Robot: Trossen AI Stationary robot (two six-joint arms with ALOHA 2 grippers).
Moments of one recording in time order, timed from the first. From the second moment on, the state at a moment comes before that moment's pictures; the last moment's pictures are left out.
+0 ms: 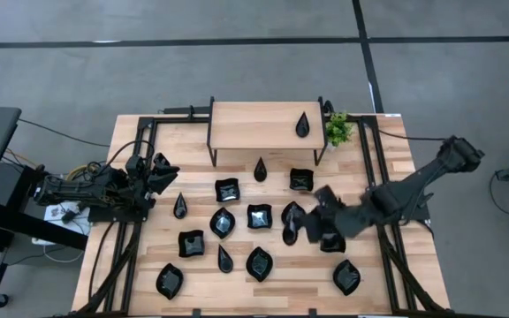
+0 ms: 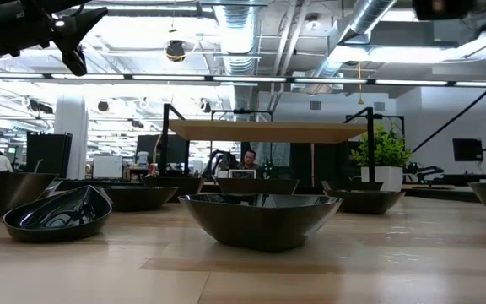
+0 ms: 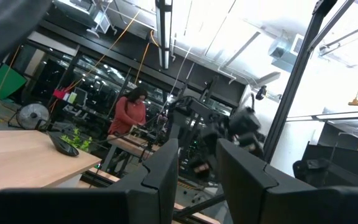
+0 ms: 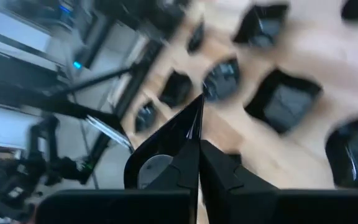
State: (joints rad) left arm -0.08 0.03 0.01 0.47 -0.16 -0.35; right arm 0.51 1.16 1.01 -0.41 0.50 1.32
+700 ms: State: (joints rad) left arm -0.08 0.03 0.01 0.47 -0.16 -0.35; right arm 0.07 1.03 1.01 -0.30 0.32 0.85
